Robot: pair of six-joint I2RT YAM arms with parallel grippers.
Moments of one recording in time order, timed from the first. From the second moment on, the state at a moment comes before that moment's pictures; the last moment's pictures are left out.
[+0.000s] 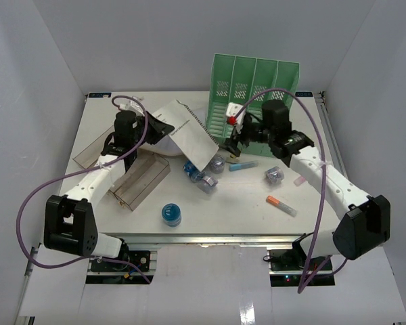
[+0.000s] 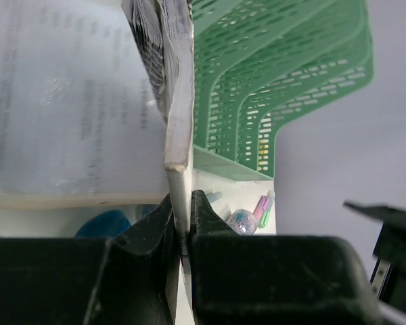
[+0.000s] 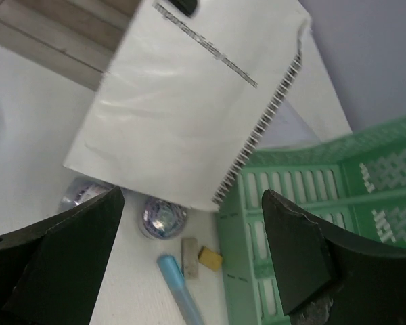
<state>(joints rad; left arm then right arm) -0.23 1.39 0.98 0.09 0.31 -0.87 0.50 1.37 1.21 -0.23 -0.62 -0.60</state>
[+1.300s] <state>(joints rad) -0.39 1.73 1.64 0.13 0.30 -0.36 -0.11 0.84 0.60 -0.06 -1.05 -0.34</state>
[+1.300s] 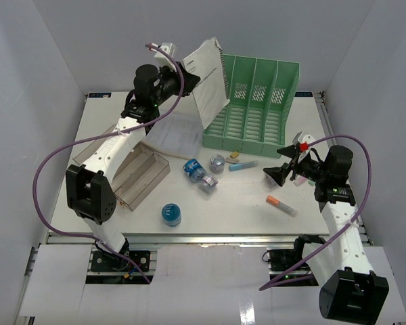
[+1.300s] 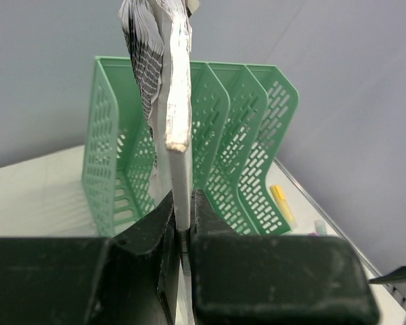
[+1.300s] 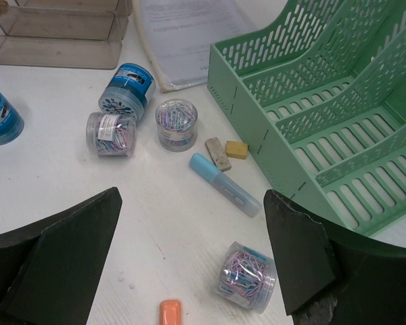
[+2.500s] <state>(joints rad) -0.52 2.00 1.77 0.24 0.10 -0.16 -0.13 0.83 0.59 -0.05 -1.06 -0.32</state>
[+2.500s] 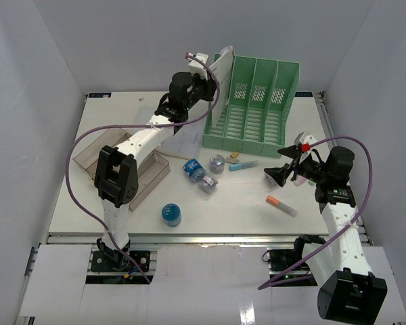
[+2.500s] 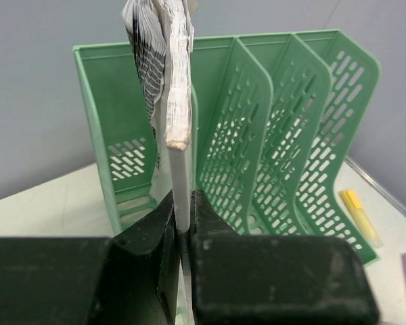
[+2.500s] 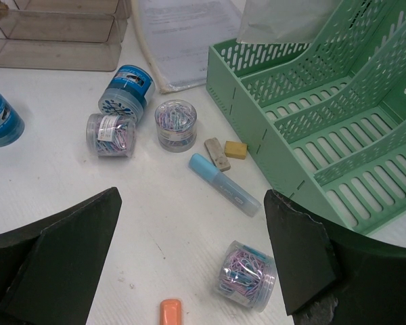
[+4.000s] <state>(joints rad) -0.50 1.00 0.93 0.10 0.03 0.00 0.30 1.29 1.10 -0.46 -0.79 -0.65</state>
